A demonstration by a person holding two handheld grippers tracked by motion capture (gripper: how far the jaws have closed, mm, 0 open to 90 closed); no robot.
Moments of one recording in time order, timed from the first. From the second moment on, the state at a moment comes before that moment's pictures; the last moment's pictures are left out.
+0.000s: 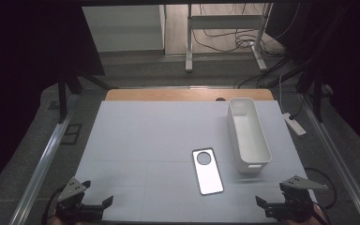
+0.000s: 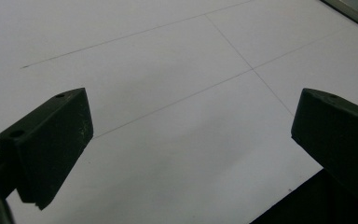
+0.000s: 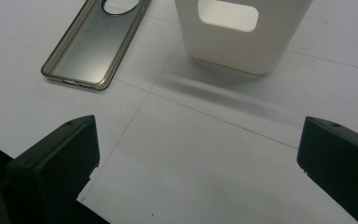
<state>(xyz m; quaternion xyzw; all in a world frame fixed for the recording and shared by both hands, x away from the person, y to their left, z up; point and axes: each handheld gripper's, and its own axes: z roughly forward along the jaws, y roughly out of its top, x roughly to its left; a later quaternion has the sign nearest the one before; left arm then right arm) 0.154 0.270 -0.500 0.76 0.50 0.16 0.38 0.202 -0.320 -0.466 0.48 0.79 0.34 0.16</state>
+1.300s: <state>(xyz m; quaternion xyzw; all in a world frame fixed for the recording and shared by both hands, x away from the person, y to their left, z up) 0.171 0.254 -0.498 0.78 0.48 0.14 0.37 0.202 -0.318 -0.466 0.48 0.79 0.34 0.16</state>
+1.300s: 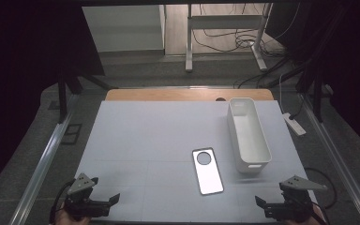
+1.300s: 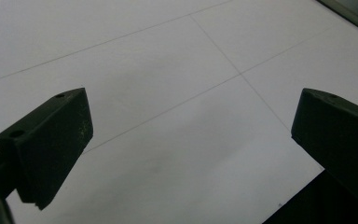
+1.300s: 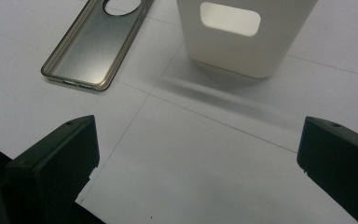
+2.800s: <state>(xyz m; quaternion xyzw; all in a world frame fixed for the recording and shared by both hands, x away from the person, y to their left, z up) 0.224 0.194 -0.485 0.82 0.41 0.10 0.38 0.202 -0.318 -0.466 0.48 0.79 0.34 0.16</state>
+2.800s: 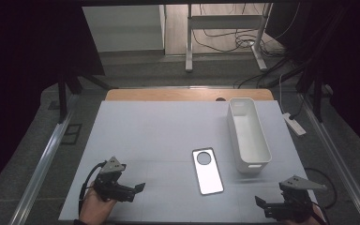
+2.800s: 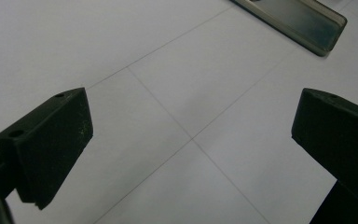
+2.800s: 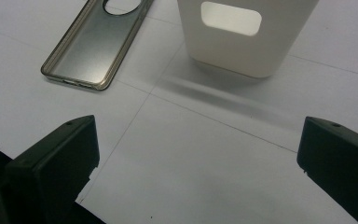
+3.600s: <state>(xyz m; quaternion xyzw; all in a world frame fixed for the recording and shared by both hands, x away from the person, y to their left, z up) 0.253 0.148 -0.481 0.85 0.36 0.08 0.37 0.203 -0.318 -0.467 0.48 0.79 0.34 0.16</state>
